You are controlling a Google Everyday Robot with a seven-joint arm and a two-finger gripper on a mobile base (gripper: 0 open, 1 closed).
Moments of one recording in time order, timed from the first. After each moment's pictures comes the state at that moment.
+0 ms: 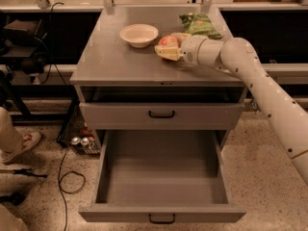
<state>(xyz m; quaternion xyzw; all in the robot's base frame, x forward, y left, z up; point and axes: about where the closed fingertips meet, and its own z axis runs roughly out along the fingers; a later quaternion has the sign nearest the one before) 0.800 -0.065 0.867 -0.34 0.68 0.22 0.61</state>
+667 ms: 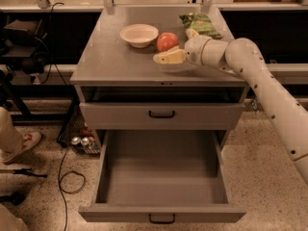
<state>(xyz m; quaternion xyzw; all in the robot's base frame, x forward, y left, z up) 0.796 -0.072 0.869 -0.34 0.67 0.23 0.62</state>
